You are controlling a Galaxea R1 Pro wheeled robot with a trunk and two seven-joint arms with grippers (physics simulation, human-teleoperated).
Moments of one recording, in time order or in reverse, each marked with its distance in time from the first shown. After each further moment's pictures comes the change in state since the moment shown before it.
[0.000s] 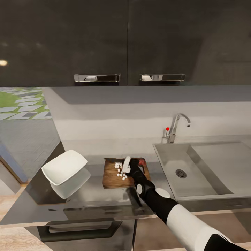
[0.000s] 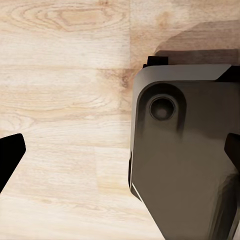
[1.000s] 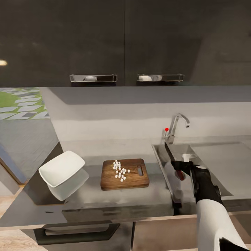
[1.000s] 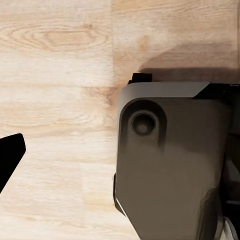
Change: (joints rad) left arm 0.000 -0.033 -0.001 0.000 0.003 -0.067 0.002; right arm 0.000 -0.064 -1.240 -0.212 -0.226 0.334 0.607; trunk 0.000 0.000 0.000
